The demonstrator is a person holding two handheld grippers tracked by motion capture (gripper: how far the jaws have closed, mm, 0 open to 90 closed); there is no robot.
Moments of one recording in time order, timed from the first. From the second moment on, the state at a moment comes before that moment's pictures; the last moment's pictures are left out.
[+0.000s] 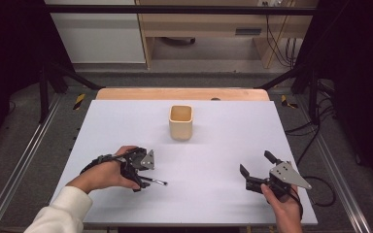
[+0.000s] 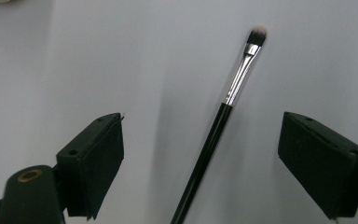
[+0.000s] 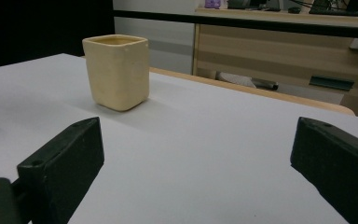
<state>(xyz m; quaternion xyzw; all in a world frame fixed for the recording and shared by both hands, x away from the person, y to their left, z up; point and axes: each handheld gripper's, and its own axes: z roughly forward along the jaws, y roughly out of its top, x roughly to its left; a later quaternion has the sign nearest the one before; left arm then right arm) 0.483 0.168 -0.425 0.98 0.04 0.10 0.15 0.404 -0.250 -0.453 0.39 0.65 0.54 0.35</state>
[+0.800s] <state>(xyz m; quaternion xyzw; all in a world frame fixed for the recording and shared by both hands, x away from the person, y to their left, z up) 0.480 0.160 -0.435 0.99 0.00 0.08 0.12 0.404 -0.250 -0.453 0.39 0.66 0.54 0.35</state>
